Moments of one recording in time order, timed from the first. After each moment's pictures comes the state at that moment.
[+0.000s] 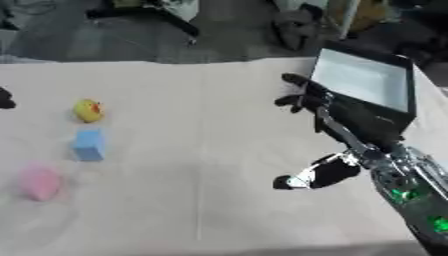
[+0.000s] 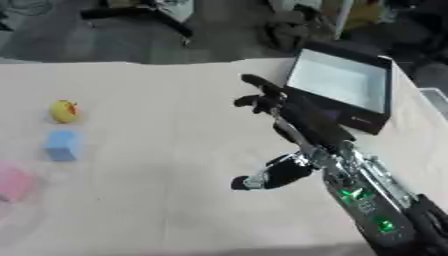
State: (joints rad) left arm -0.11 0.69 0.23 -1.75 0.11 -0.50 -0.62; right arm -0.29 -0.50 0.41 -1.98 0.69 0.06 0.11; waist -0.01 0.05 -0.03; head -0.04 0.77
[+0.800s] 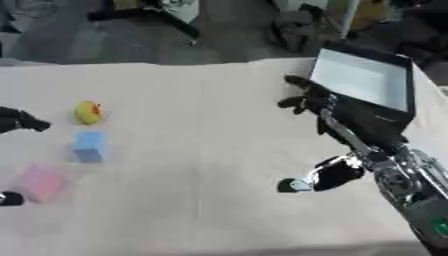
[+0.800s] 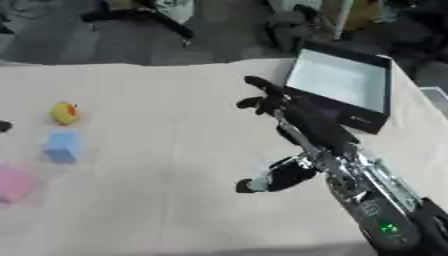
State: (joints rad) left arm -0.22 0.89 -0.09 -1.52 -0.90 -0.78 -0.34; right arm -0.29 -0.50 0.42 -1.98 0.68 0.06 0.12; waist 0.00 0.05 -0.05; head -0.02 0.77
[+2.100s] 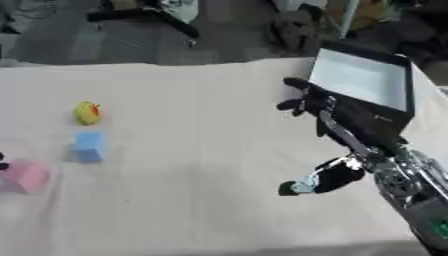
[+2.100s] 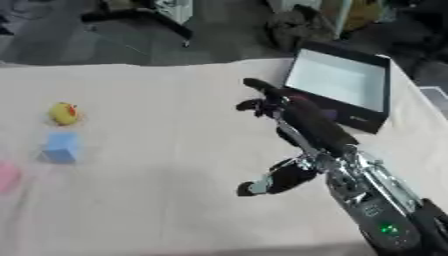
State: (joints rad) left arm -0.37 0.85 -0.10 -0.97 -1.97 -0.63 0.61; right arm -0.29 -0.50 0.42 -1.98 0.67 0.06 0.12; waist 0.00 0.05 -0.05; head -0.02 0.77
